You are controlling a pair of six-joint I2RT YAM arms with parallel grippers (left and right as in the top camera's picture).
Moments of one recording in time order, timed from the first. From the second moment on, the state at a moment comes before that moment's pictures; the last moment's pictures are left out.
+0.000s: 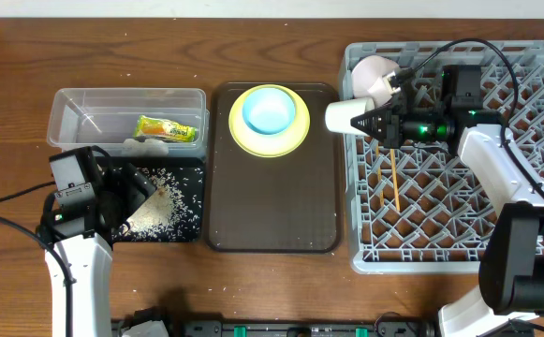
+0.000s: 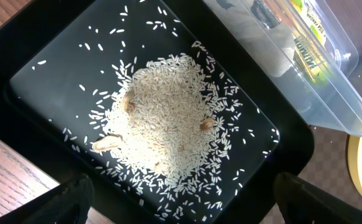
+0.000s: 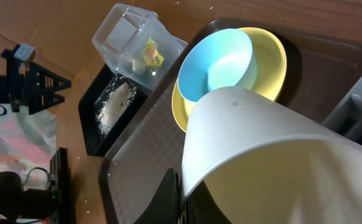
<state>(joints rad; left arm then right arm) 0.31 1.11 0.81 -0.80 0.06 -0.52 -0.01 1.77 1.19 -0.45 -1.08 -0.19</state>
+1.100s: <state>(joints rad) 0.31 1.11 0.81 -0.80 0.06 -0.52 -0.01 1.81 1.23 -0.61 -0.90 -0.30</state>
